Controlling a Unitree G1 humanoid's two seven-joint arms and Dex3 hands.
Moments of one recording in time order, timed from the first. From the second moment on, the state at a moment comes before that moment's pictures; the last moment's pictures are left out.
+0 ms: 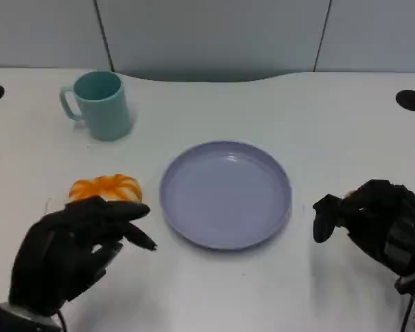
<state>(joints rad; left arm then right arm) 0.00 -0.03 0.22 0.22 -0.32 -0.52 -0.71 -0.46 -0.01 -0.37 0.99 0.54 -0.33 1.28</state>
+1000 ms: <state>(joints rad) -0.66 0.22 -0.18 1.32 0.76 -0.39 0.35 -0.45 -0.03 -0.37 0.92 0.54 -0.28 1.27</state>
